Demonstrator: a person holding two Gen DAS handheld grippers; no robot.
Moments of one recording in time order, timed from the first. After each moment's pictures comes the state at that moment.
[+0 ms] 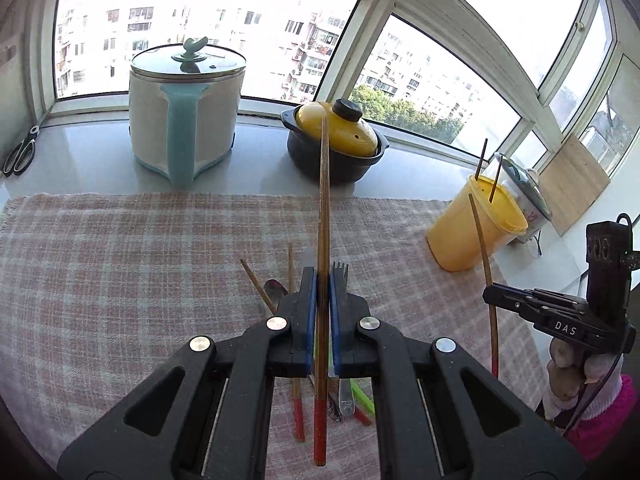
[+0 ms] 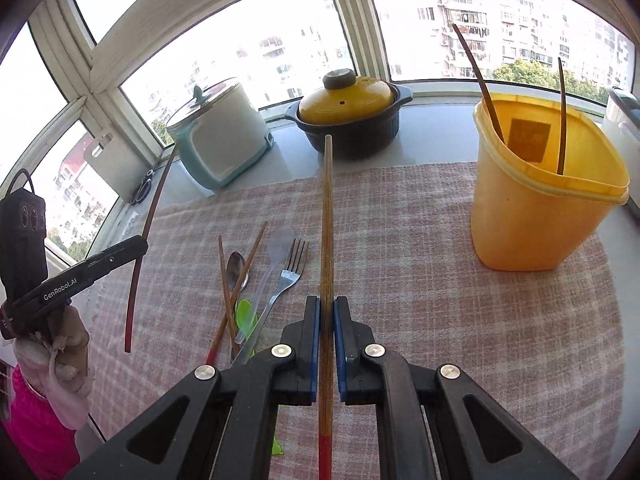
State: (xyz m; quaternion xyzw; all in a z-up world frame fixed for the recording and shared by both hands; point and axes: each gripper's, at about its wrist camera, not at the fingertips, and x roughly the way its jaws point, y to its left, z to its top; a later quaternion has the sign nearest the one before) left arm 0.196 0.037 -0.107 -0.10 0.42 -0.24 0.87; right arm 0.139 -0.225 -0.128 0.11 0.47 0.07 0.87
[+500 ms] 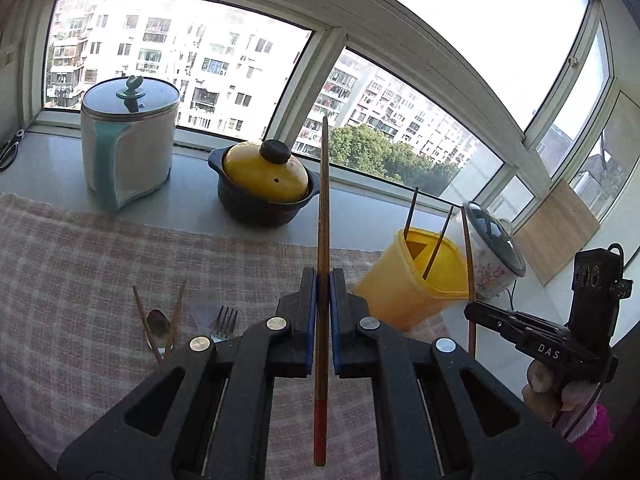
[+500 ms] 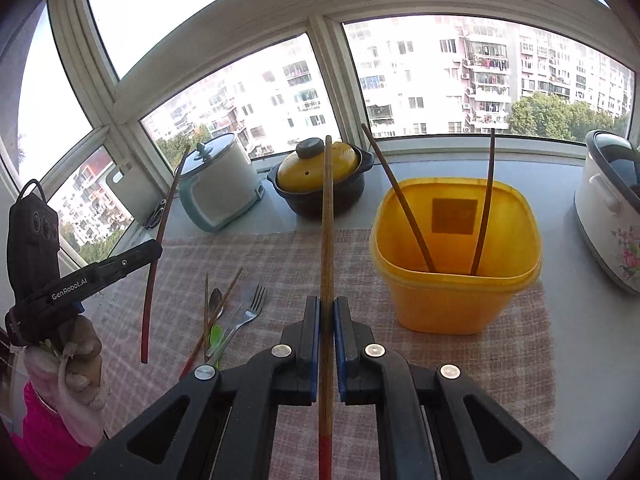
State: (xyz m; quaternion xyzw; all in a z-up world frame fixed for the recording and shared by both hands) left arm 0.180 -0.070 -0.060 -0.16 0.37 -0.24 0.89; right arm 0.130 -0.327 -0.070 0.09 0.41 0.11 0.90
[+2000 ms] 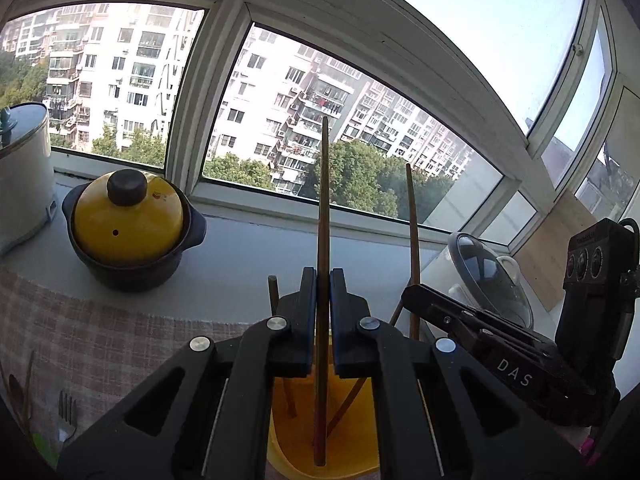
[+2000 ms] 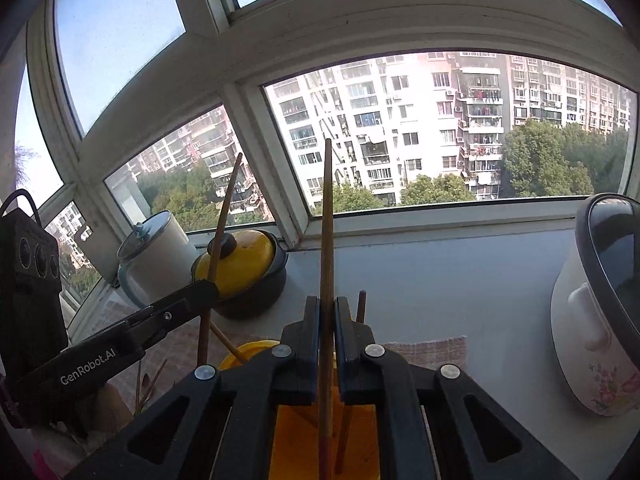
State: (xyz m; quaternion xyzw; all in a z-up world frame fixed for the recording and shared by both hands) left arm 0.285 -0.263 -0.070 -0.16 0.34 -0.24 0.90; right arm 0.248 -0.440 -0.062 0.10 0.35 0.10 0.93
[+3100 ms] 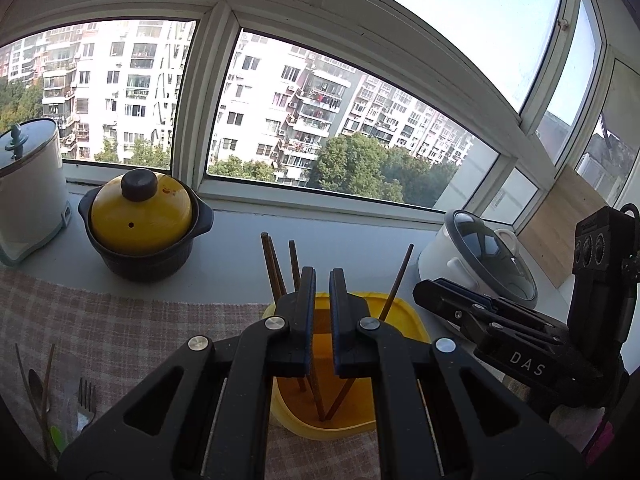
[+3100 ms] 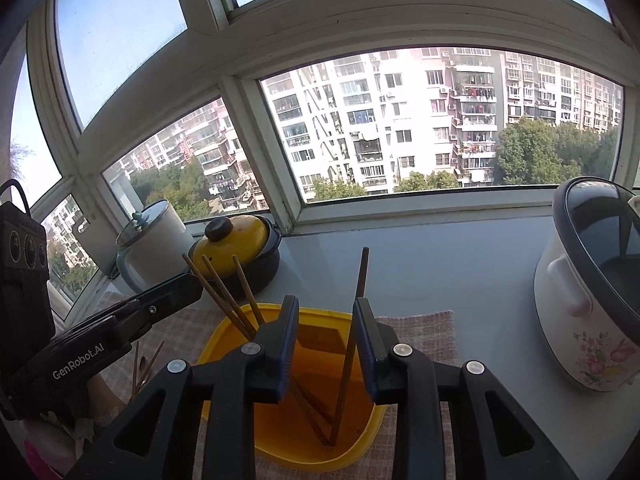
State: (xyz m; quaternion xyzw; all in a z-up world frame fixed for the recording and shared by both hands) left arm 0.250 -0.262 -0.064 -0.12 0.34 -0.24 0.90; right arm 0.215 -0.447 -0.064 0.09 0.36 0.08 0.93
